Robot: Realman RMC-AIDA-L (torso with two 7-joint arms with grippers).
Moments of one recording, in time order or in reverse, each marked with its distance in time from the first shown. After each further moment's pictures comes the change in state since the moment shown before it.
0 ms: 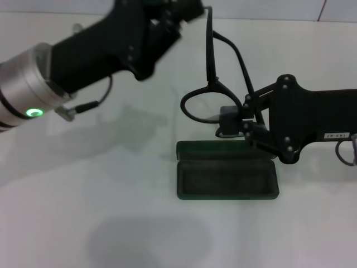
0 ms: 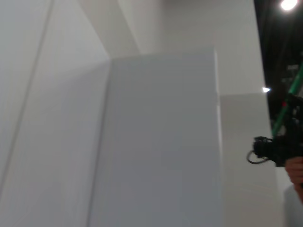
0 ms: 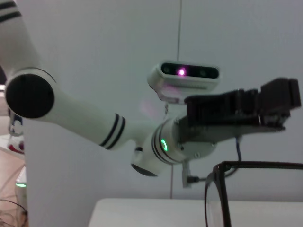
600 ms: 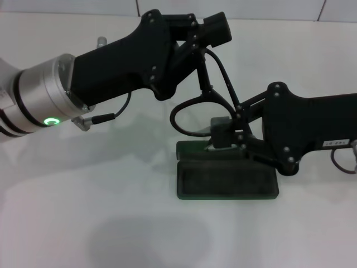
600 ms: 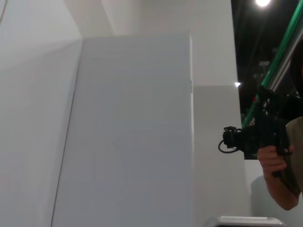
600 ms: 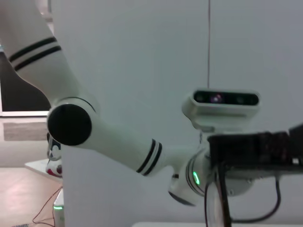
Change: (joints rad) left arm -0.023 -0.003 0.073 -0.028 -0.001 0.003 0.004; right arm 0.053 0.001 0.001 0.085 0.061 -0.093 -0.011
